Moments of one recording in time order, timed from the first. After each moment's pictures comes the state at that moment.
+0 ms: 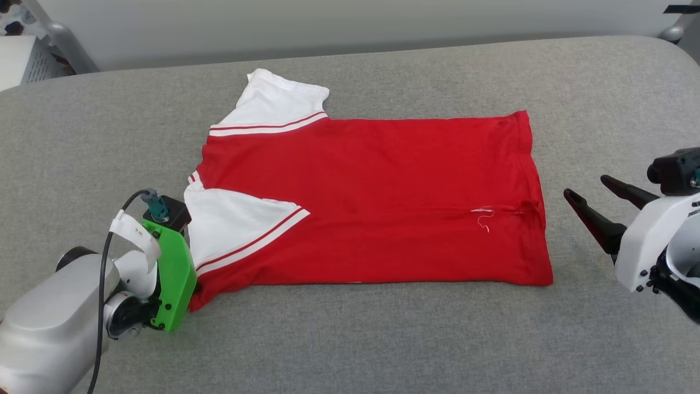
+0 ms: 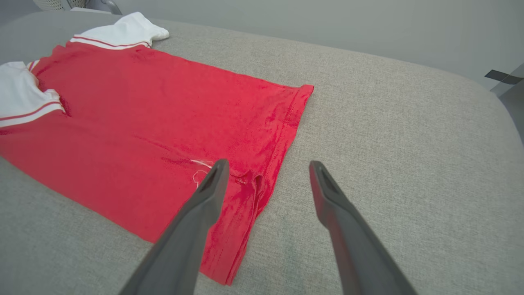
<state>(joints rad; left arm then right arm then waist) -0.75 0.72 -1.11 0.52 -1.10 -0.13 0.57 -0.39 -0.65 0.40 0.11 0.71 0.13 0.29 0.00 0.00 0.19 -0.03</state>
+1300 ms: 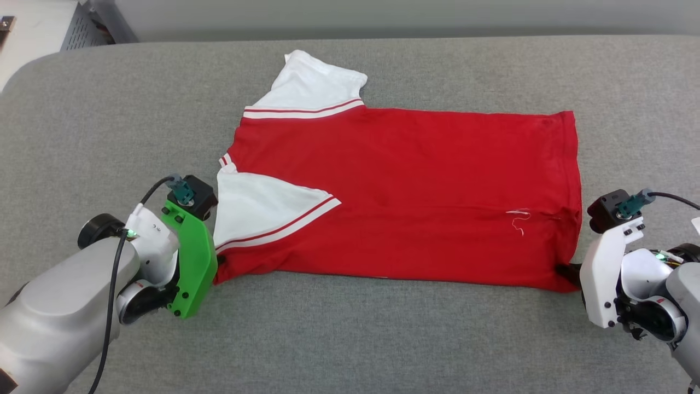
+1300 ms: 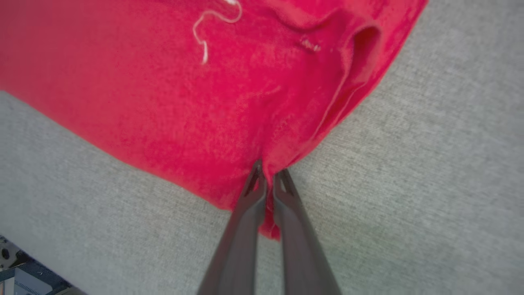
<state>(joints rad) -0.86 0.74 -1.26 0.41 -1.08 -0.13 0.43 -0.50 -0.65 0.70 0.38 0.85 0.13 0.57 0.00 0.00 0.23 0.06</state>
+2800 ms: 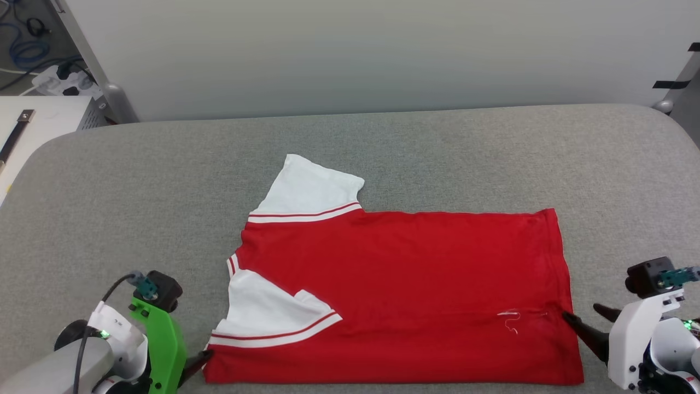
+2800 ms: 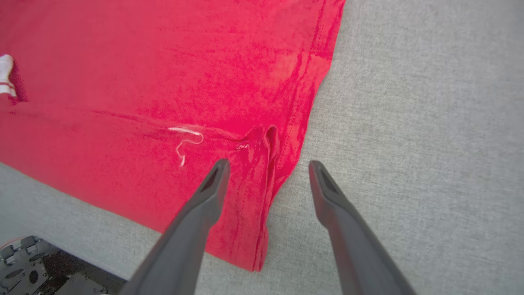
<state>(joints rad) -0.58 0.81 -1.25 0.44 -1.17 -0.13 0.27 -0.19 -0.65 0.50 0.30 0.82 0.13 0.35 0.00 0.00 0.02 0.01</state>
